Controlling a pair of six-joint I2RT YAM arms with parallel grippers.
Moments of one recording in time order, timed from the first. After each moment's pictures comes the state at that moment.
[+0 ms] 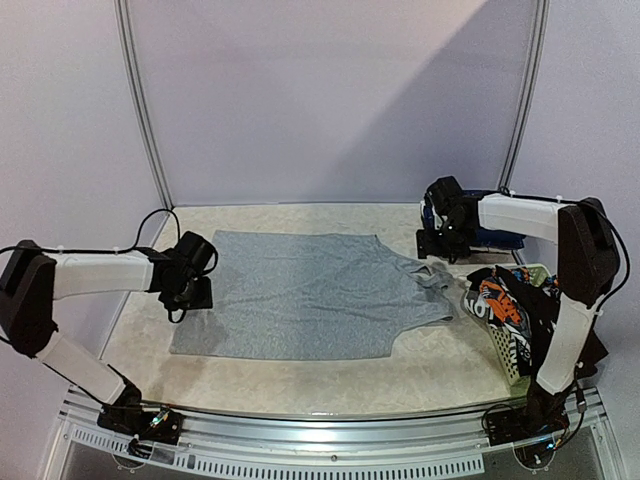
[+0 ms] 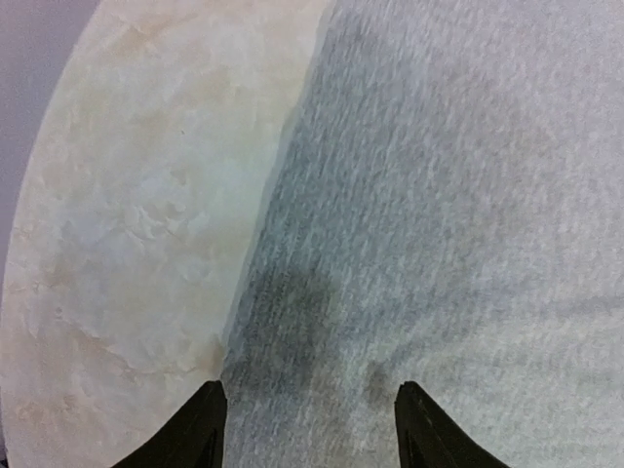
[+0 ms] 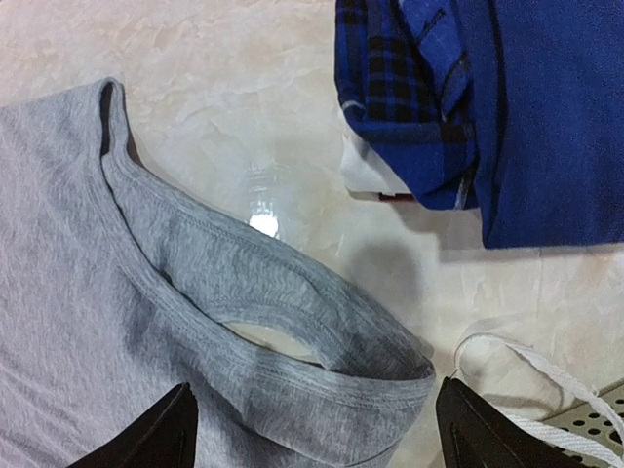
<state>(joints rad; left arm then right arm) -0.46 1.48 0.75 -0.46 -0.43 -0.60 0.40 1.88 1.41 -0.61 0.20 0.39</state>
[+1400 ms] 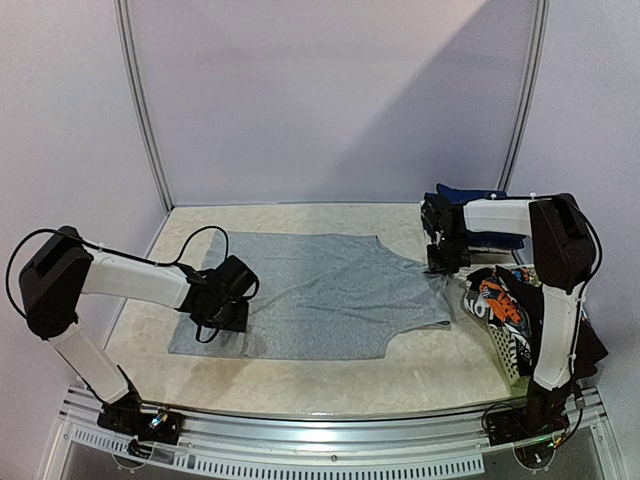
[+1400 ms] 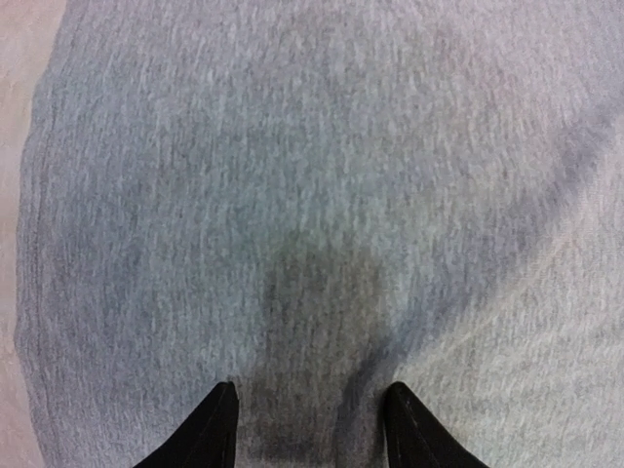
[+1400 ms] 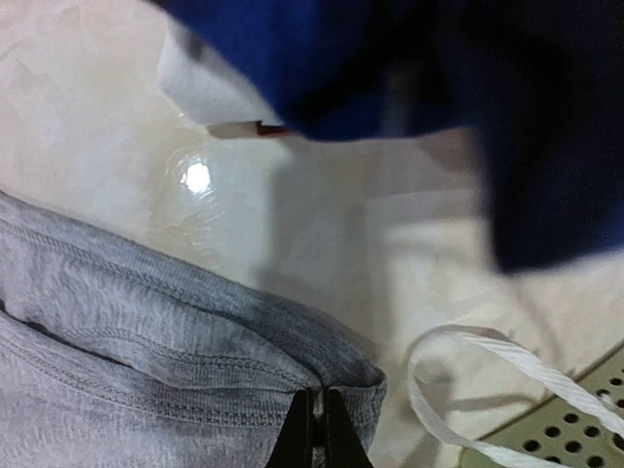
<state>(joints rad) -0.72 1.63 0.77 -0.35 -0.40 -0.62 0.37 2.06 1.47 -0.75 0.29 0.43</state>
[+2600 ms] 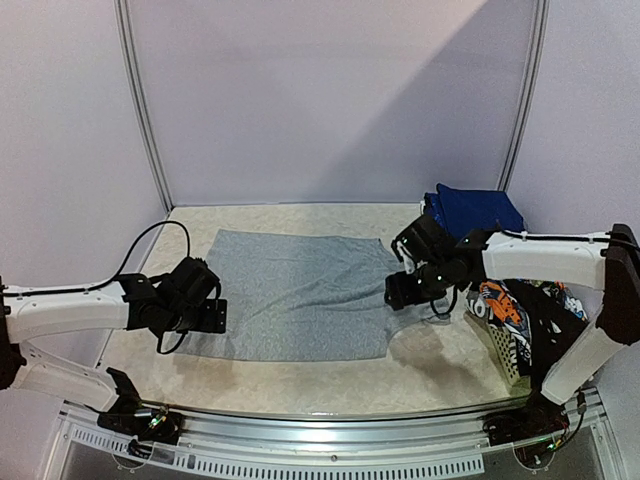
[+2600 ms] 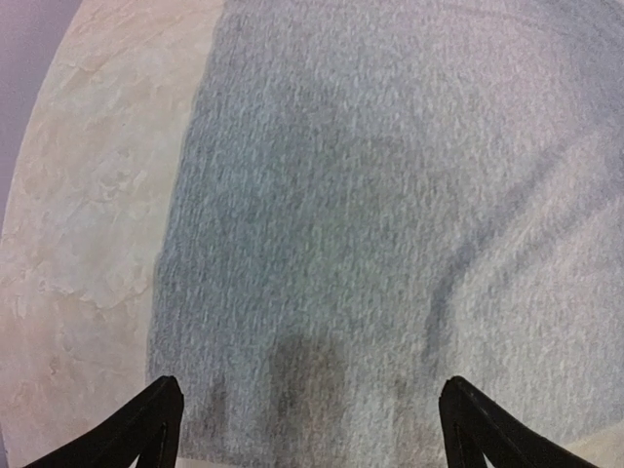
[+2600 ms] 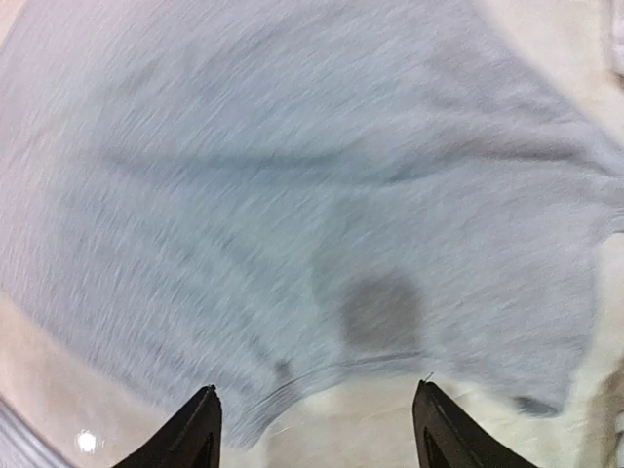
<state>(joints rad) -0.76 1.17 0.61 -0.52 -0.50 -0.62 0.78 1.59 1.08 -0.54 0.13 0.47</state>
